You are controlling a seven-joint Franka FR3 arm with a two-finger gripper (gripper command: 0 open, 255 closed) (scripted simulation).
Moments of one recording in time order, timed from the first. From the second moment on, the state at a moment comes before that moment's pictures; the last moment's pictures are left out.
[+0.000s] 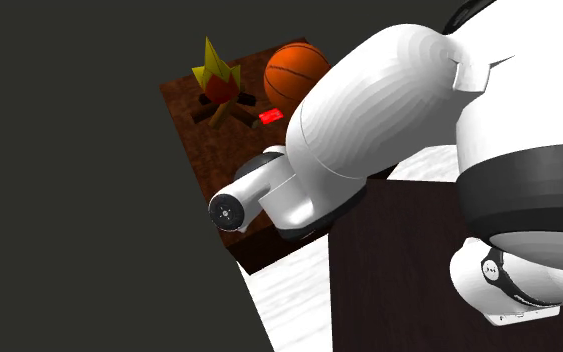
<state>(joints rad) -0.09 0.79 -0.21 -1.96 -0.95 2.56 -1.23</state>
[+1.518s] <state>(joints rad) -0.10 0.55 -0.18 -2.07 -0.89 2.45 -1.36</state>
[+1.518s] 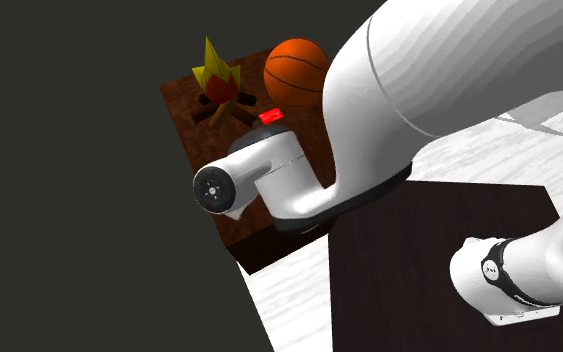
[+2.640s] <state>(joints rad) -0.21 0.36 -0.37 -2.38 -1.18 2.66 -1.31</state>
